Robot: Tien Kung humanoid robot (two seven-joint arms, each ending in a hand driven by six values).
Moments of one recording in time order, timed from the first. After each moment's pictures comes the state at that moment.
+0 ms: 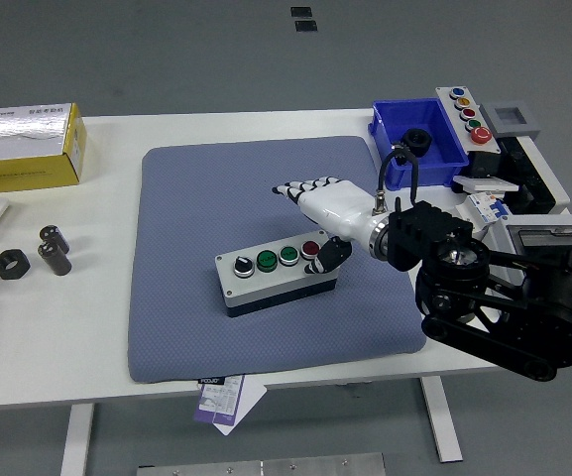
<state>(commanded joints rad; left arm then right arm) -0.03 0.34 -0.19 -0.24 0.08 0.13 0.14 0.82 -0.41 0.37 1.52 -1.80 0.09 -0.48</state>
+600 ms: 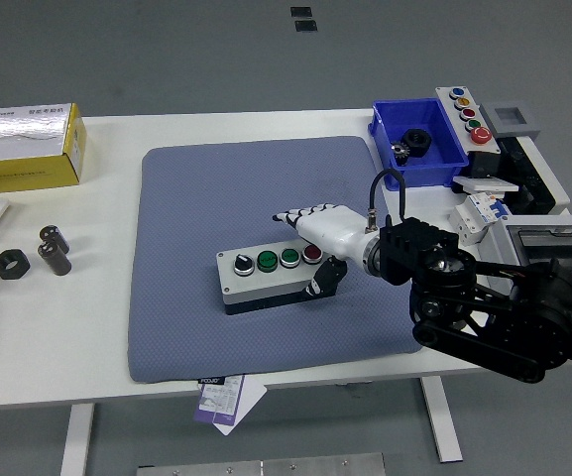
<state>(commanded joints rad) -0.04 0.34 -0.17 -0.24 0.07 0.13 0.14 0.84 -0.38 0.31 1.48 -1.72 0.07 -0.45</state>
